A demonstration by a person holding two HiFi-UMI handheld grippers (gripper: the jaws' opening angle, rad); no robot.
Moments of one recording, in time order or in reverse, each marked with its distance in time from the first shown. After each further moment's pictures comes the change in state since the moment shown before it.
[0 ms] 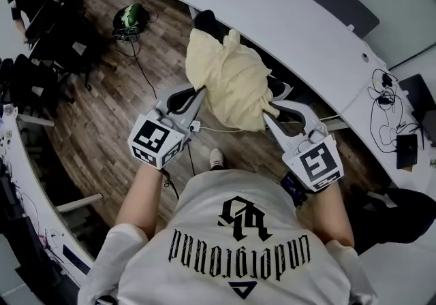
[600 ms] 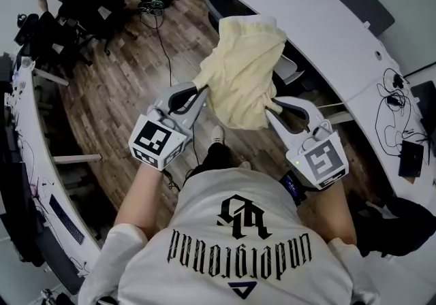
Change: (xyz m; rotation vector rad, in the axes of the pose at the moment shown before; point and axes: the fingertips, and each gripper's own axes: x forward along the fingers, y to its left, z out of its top) left arm -0.071 -0.137 -0.010 0.005 0.055 0.157; right arm -0.102 0.072 -0.028 -0.028 -0.081 0.177
